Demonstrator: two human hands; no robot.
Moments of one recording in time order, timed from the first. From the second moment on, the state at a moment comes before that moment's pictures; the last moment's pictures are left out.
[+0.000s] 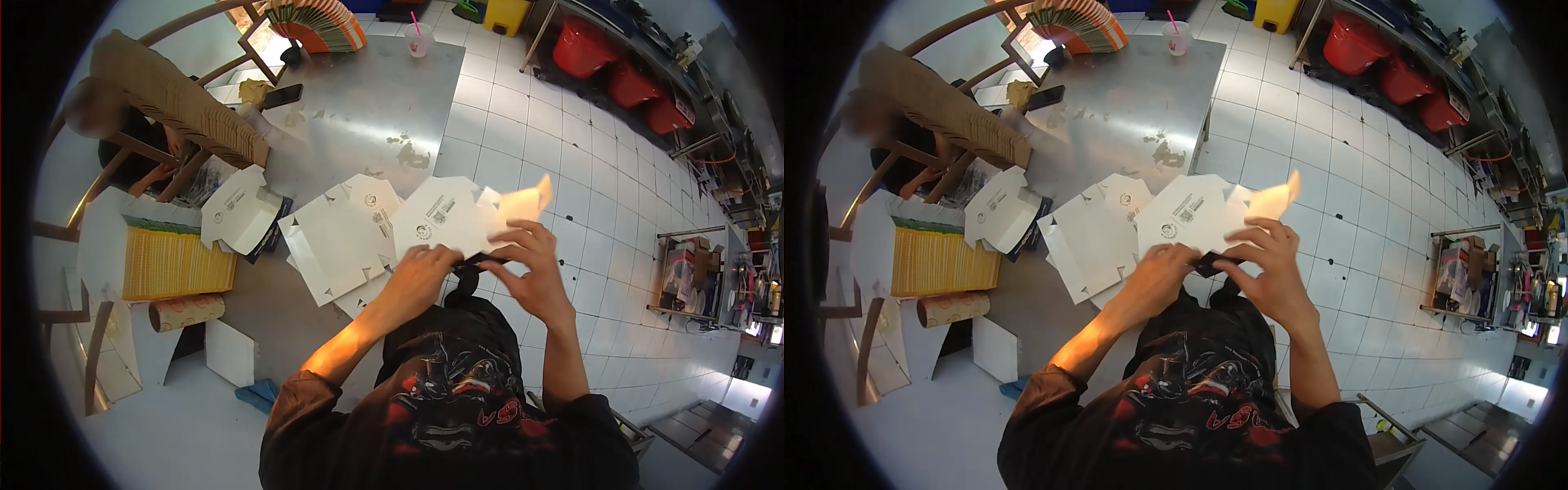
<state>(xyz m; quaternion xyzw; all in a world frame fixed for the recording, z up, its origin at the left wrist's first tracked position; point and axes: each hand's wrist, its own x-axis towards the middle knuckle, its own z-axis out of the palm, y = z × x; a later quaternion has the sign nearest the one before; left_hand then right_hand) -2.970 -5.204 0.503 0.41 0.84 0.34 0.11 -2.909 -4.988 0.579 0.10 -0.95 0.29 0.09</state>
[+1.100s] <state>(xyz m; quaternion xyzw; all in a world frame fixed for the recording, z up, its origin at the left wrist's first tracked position) -2.975 -5.199 0.516 0.54 0.75 0.36 -0.07 -2.890 -4.990 0.553 -0.17 -0.67 0.72 -0.02</state>
